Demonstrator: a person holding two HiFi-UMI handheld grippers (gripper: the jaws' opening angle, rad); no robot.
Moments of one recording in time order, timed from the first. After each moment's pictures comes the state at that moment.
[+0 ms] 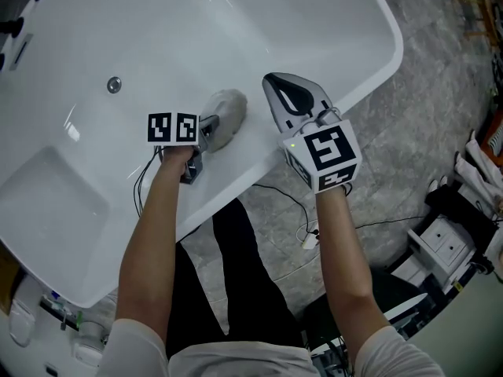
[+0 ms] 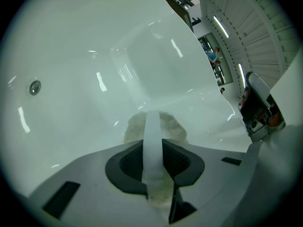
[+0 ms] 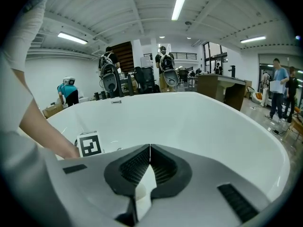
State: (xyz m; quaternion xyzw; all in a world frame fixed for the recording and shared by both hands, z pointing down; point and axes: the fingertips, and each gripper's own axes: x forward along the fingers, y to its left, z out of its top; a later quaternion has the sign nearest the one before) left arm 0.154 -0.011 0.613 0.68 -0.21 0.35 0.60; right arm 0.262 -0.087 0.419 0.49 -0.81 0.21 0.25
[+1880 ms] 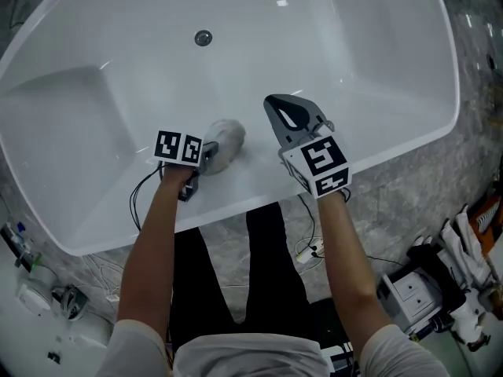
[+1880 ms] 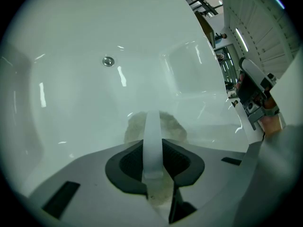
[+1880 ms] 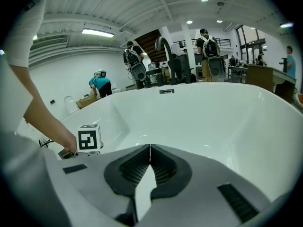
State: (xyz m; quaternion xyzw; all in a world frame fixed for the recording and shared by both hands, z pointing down) left arm -0.126 0.106 0.609 0.61 -0.28 0.35 0.66; right arm -0.025 -0.040 0.444 0.30 -0.88 0.22 0.29
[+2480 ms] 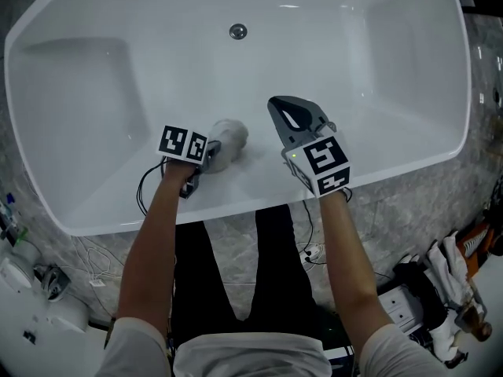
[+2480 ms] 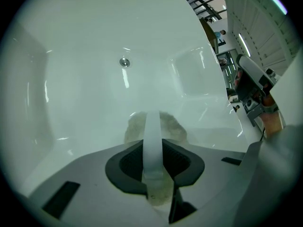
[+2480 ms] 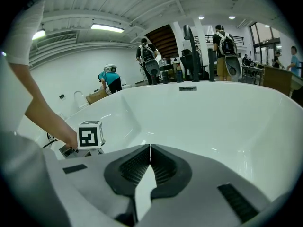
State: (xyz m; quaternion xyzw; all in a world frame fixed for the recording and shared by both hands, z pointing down) left arm -0.192 0.135 0.610 0.60 -0.30 0.34 0.66; right arm -0.107 -0.017 0.452 0.24 -0.89 0.21 0.31
